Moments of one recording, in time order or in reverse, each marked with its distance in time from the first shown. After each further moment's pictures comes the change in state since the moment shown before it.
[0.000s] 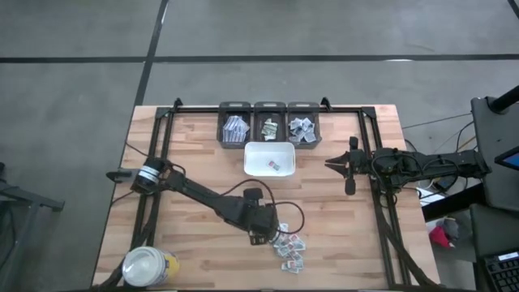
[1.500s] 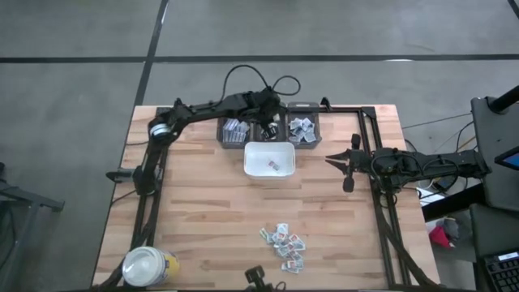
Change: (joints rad) left arm 0.822 0.041 0.212 0.114 0.165 0.544; right arm 0.000 0.000 0.000 0.001 0.083 -0.123
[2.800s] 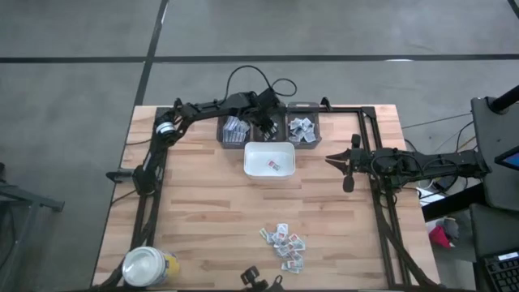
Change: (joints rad) left arm 0.034 0.075 0.031 -0.076 0.090 -0.172; right arm 0.000 0.000 0.000 -0.002 0.000 0.075
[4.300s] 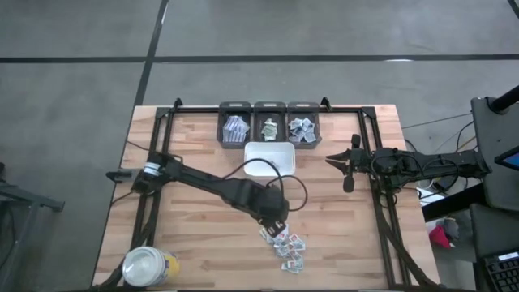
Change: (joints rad) left arm -0.766 -0.101 0.065 -0.299 -0.025 -0.892; right arm 0.000 0.000 0.000 0.000 -0.004 0.001
